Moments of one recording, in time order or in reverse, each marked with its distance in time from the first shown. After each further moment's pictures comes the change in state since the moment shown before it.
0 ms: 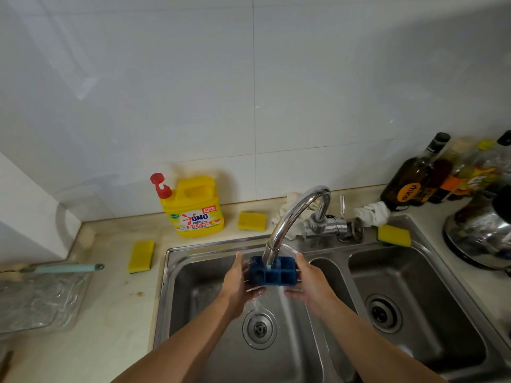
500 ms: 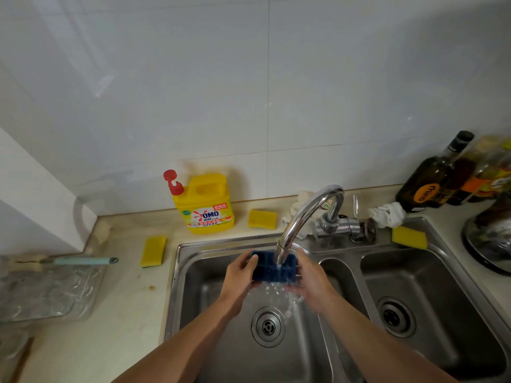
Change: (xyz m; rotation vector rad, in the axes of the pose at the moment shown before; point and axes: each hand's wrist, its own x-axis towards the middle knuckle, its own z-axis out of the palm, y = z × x) left_hand -0.012 0.009 -0.012 0.257 0.024 0.354; right_hand 0.011 0.000 0.017 0.029 -0.058 -0.023
